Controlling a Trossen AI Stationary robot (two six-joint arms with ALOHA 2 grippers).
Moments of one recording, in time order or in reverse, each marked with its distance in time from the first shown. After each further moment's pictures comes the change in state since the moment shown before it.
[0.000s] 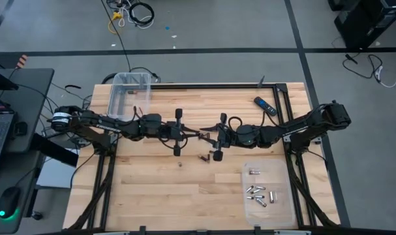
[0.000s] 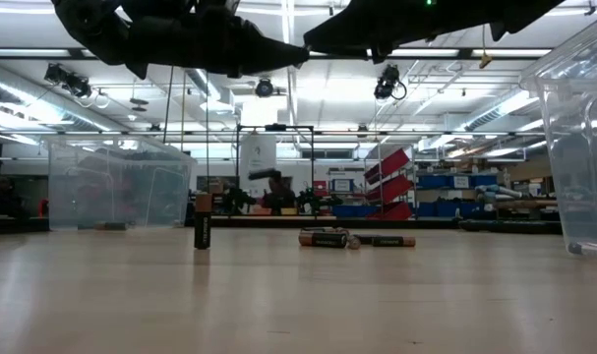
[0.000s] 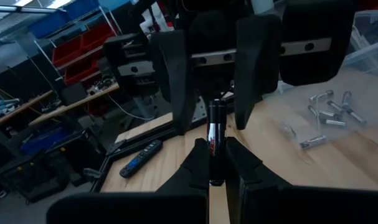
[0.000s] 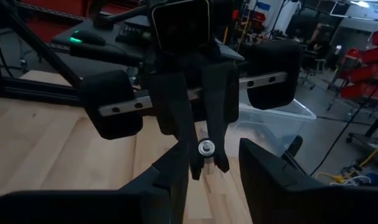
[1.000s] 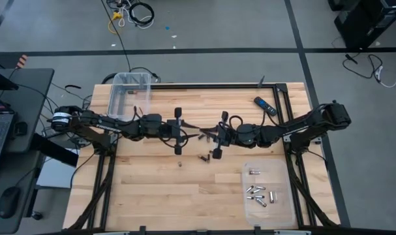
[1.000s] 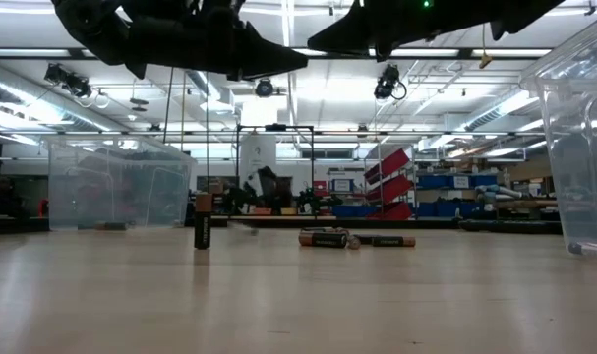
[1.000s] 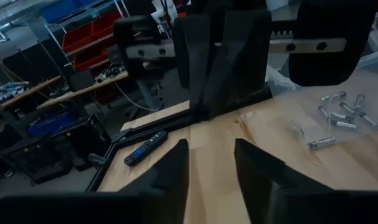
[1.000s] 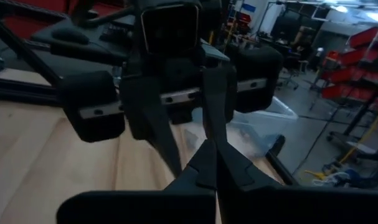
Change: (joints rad) left arm 0.000 0.001 0.000 -0.010 -0.053 -0.055; right arm -0.003 -0.004 -0.001 0.014 0.054 -0.026
